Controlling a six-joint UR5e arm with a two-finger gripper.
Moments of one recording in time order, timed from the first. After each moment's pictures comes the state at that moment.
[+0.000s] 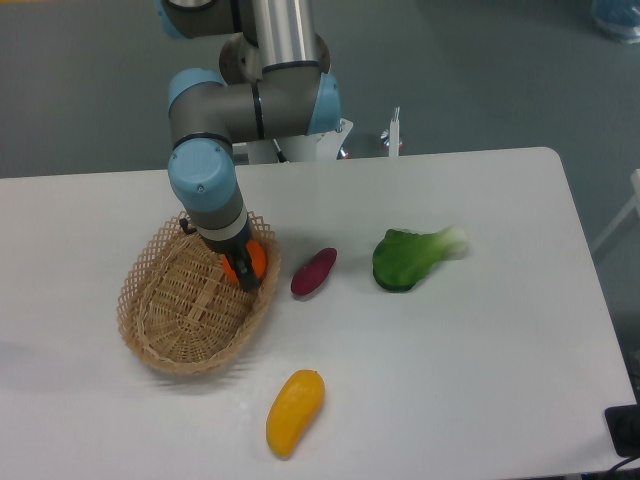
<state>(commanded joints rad) 2.12 -1.85 -1.95 -1.03 1.62 1.29</state>
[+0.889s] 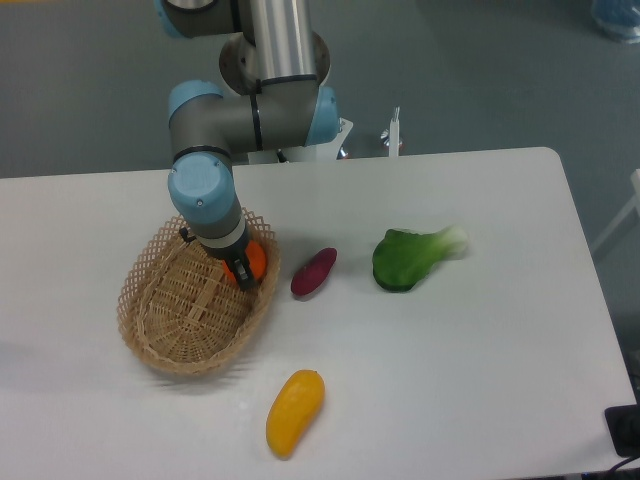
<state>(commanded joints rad) 2.12 -1.86 -1.94 -1.03 1.61 1.25</state>
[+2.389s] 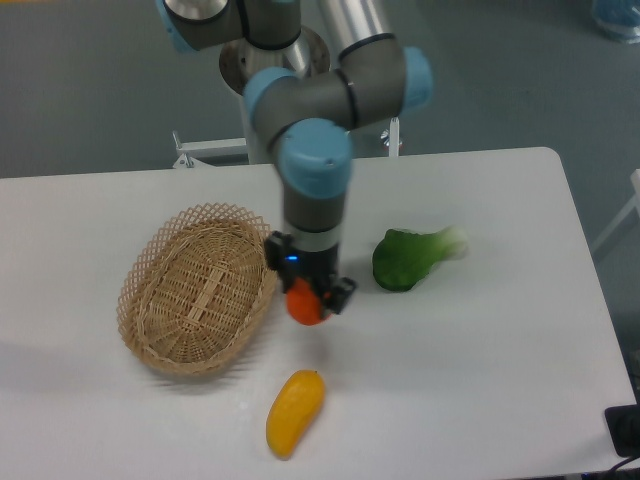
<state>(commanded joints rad) 2.45 -1.89 -1.70 -0.98 1.45 1.06</state>
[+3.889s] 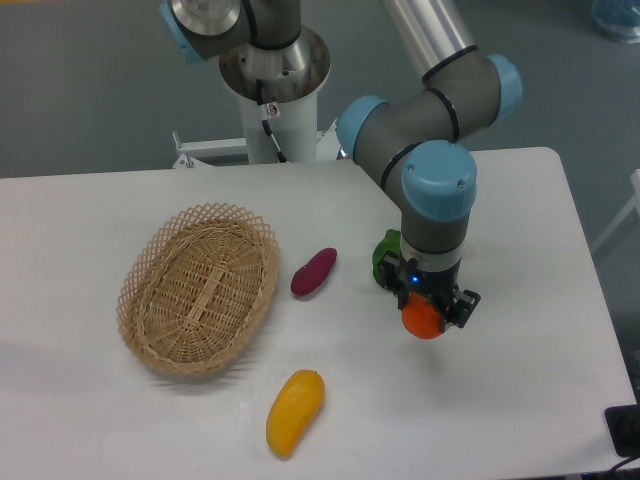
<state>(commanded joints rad) 2.51 -2.00 -1.55 -0.99 1.61 1.16</state>
